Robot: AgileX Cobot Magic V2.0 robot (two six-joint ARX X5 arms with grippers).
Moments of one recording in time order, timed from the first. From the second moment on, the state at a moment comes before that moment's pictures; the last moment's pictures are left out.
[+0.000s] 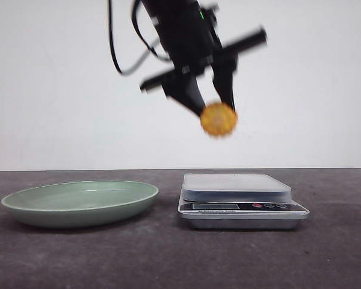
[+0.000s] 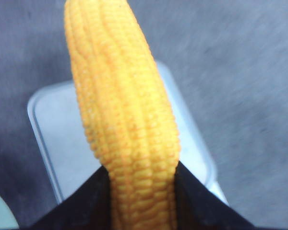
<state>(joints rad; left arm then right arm) -0.83 1.89 1.53 -0.49 -0.11 -0.44 0.05 0.55 0.80 -0.57 -0.26 0.21</state>
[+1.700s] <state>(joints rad) -0.86 1.80 1.61 -0.57 -0.19 -0.38 0.05 0.55 0.80 -0.61 -0.26 0.21</state>
